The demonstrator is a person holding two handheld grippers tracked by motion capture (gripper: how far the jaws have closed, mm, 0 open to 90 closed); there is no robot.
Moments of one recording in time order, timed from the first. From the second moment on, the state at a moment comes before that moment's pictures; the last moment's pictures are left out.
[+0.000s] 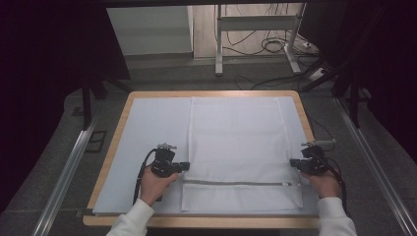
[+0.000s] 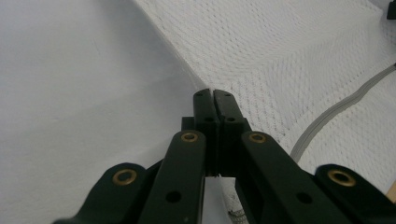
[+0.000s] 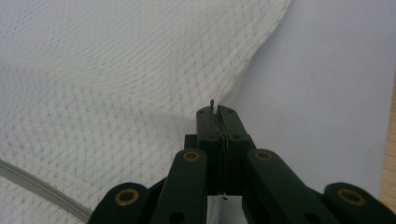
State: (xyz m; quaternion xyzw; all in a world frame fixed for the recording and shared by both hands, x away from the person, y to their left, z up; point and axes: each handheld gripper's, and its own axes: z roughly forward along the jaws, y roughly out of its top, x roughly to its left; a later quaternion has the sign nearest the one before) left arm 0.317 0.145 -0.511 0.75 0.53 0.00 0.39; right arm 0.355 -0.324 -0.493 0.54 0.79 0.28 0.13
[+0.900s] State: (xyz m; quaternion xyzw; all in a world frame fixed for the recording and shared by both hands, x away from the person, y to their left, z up) left arm 0.308 0.173 -0.510 0.74 0.54 0.01 0.39; right arm 0.353 -0.302 -0.493 0.51 0.79 0.30 0.11
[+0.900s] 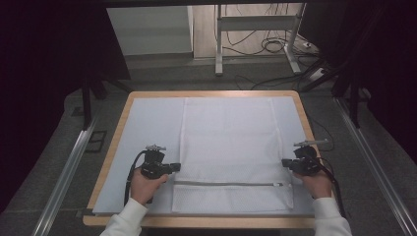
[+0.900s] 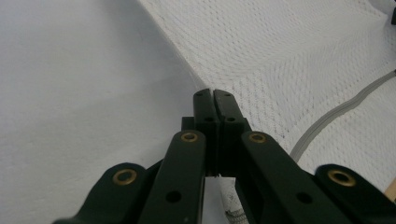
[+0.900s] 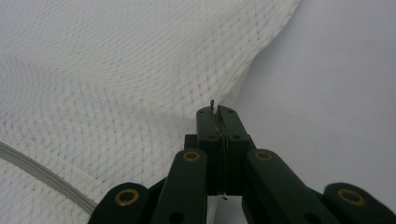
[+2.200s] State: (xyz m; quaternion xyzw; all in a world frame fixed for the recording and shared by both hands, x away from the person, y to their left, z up) left arm 0.306 0.218 -0.520 0.72 0.58 0.00 0.38; right arm 0.352 -0.266 -0.499 0.48 0.81 0.32 0.09
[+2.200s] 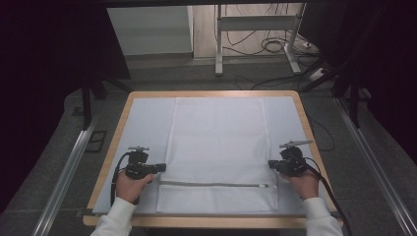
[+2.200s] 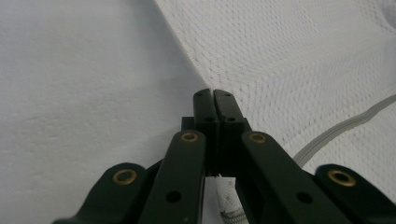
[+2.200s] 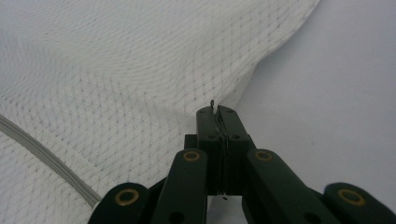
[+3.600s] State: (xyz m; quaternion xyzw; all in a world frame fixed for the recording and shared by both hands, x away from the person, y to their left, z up) left arm 0.294 0.235 -0.496 0.69 0.57 0.11 0.42; right arm 0.353 -0.259 -0.503 0.47 0.82 0.31 0.09
